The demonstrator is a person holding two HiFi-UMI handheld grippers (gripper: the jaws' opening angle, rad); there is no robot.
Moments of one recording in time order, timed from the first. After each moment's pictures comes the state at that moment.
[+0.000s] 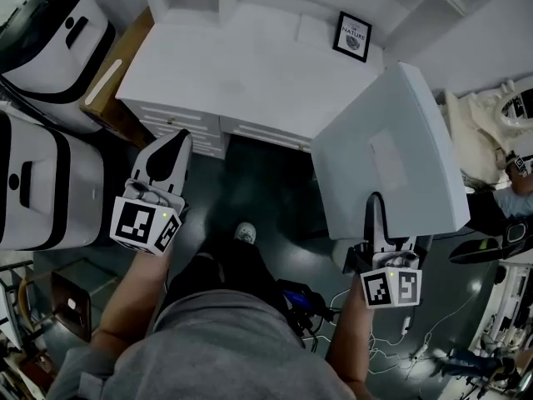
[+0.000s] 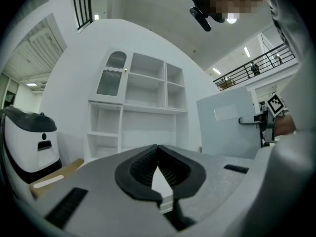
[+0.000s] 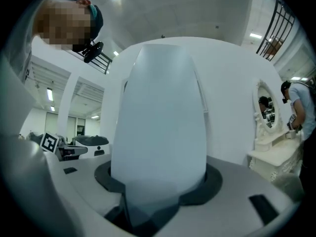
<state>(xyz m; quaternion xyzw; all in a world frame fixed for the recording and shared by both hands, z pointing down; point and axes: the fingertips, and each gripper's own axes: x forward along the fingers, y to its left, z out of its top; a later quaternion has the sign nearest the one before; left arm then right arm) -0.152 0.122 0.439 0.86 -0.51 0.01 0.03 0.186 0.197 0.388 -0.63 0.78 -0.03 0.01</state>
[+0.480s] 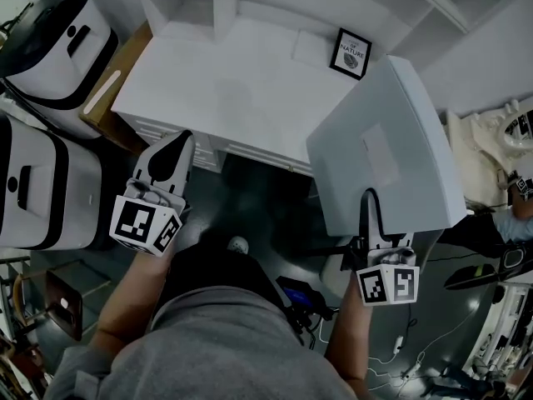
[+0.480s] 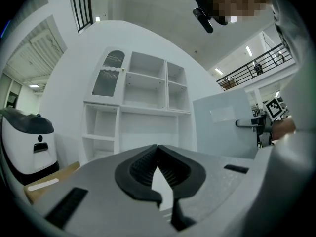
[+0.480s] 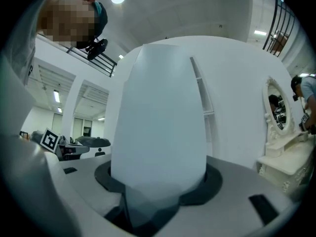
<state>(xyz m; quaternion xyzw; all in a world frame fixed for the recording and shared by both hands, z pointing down) -0.110 0.077 0.423 0.85 -0.52 0.00 0.02 0.217 0.130 0.378 -0.60 0.80 -0.01 0.02</state>
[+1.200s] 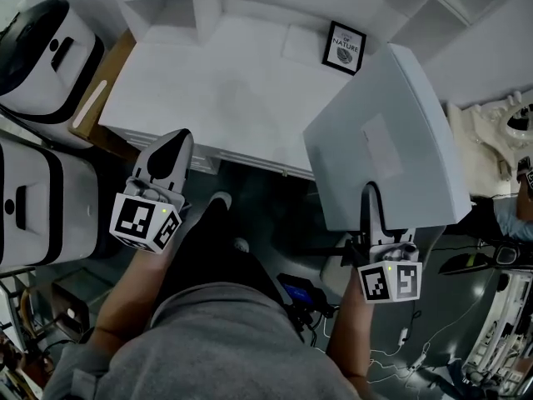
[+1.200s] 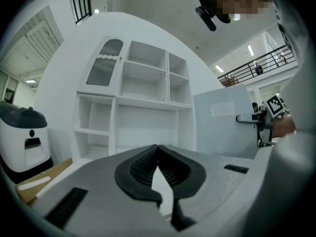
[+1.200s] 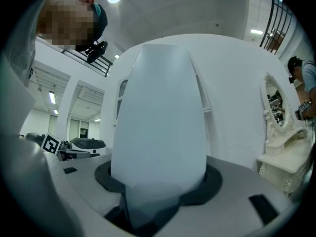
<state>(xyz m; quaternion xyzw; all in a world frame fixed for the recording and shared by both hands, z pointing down) -0.090 0.023 0.440 0.86 -0.51 0.02 0.04 0.231 0.086 0.379 -0.61 0.79 -0.02 0.03</state>
